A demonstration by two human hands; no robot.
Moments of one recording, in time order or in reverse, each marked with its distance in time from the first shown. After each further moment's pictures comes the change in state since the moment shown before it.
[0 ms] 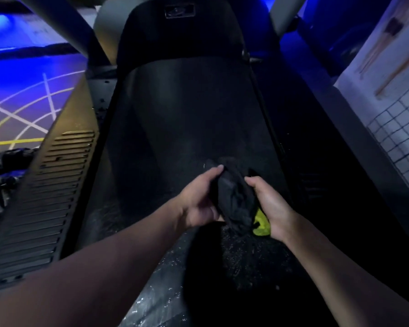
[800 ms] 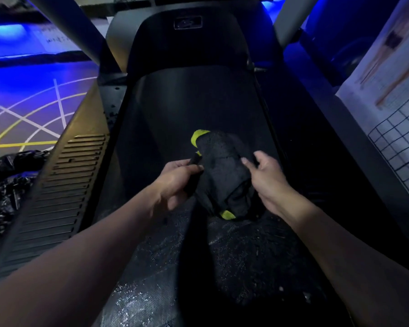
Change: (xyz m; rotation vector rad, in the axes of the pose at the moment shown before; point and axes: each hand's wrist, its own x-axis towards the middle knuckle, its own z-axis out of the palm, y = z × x) left_hand -0.030 0.038 -0.028 0.220 0.354 0.462; right_hand 0.026 -0.033 0.023 -0.507 0.317 -0.519
